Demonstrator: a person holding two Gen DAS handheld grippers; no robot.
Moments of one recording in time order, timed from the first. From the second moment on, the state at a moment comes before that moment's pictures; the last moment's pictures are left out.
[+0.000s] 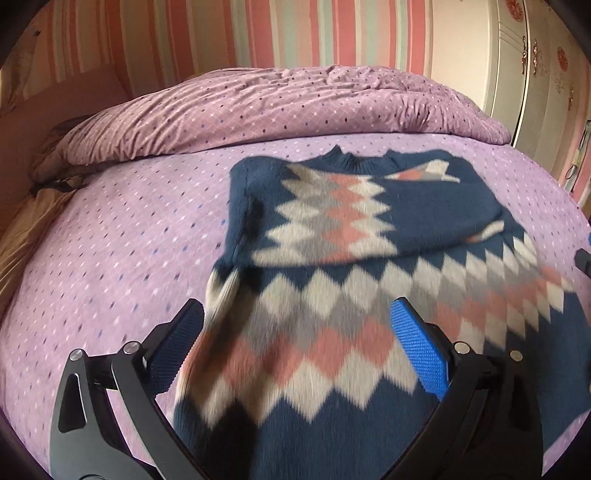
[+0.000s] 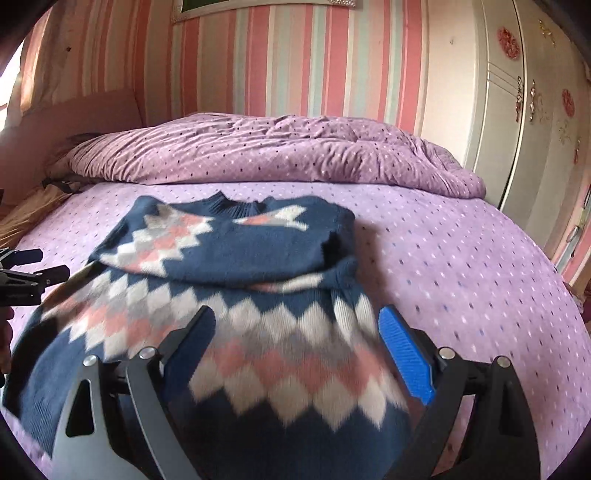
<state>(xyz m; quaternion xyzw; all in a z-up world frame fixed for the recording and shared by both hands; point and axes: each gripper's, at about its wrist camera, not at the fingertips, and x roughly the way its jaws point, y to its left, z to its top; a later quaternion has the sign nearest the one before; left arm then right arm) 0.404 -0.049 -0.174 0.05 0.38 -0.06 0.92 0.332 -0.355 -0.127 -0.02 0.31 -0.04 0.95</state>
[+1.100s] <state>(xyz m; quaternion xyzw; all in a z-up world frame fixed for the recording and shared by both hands) 0.245 -0.007 -0.194 0.01 0.44 -0.01 0.90 0.184 -0.367 -0.149 0.02 0.37 -0.06 0.93</state>
